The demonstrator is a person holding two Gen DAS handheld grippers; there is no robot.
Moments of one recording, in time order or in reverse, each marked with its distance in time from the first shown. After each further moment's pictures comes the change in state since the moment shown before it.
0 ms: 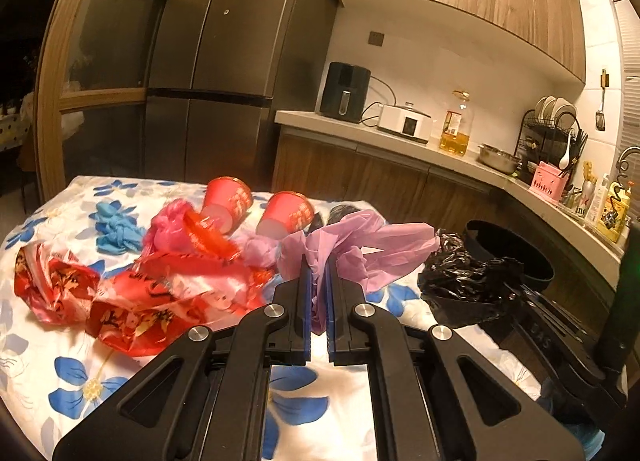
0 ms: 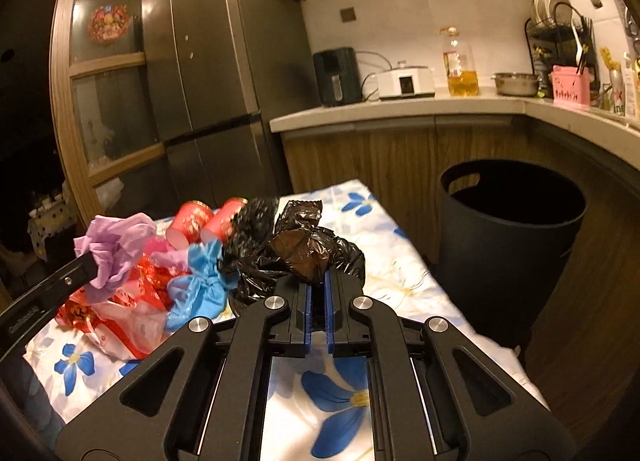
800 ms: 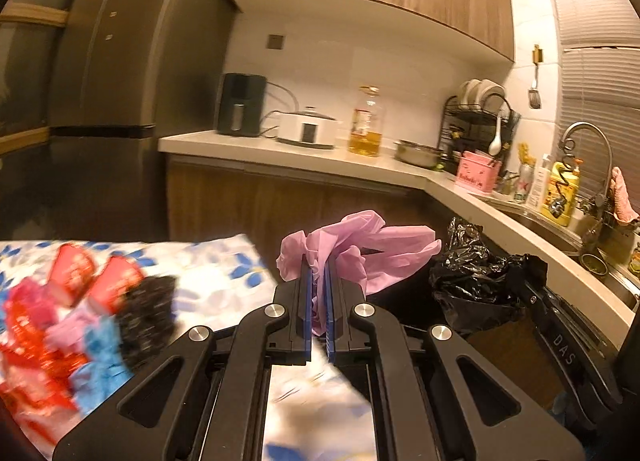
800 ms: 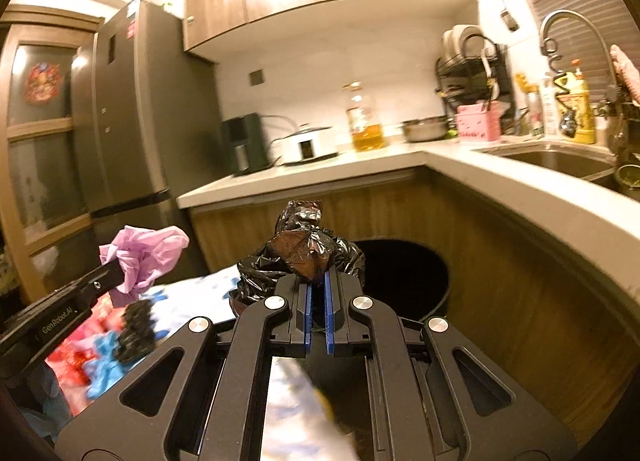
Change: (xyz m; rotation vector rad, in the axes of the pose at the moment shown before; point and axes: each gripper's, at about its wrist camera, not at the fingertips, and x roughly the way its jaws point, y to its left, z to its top) left arm 0.081 -0.161 0.044 0.137 -0.026 -0.263; right arm -0.039 -0.131 0.066 0.098 -0.209 -0.274
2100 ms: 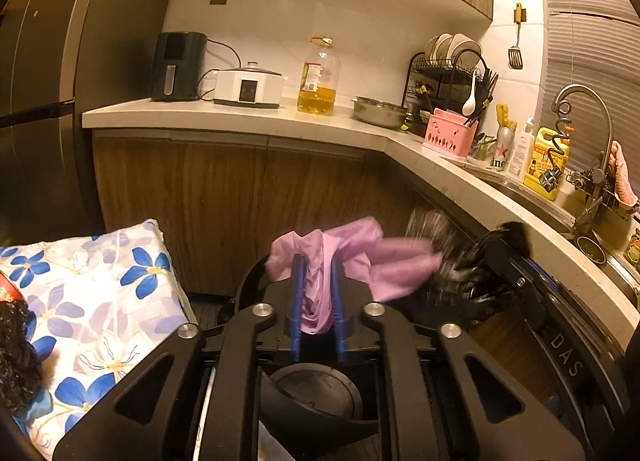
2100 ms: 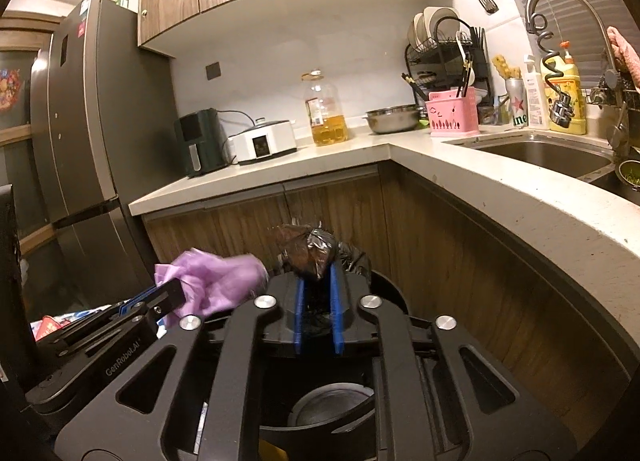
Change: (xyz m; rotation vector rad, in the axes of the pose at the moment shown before) left arm 0.134 -0.062 0.000 0.037 0.139 -0.137; right arm 0.090 -0.058 0.017 0.033 0.036 -0.096
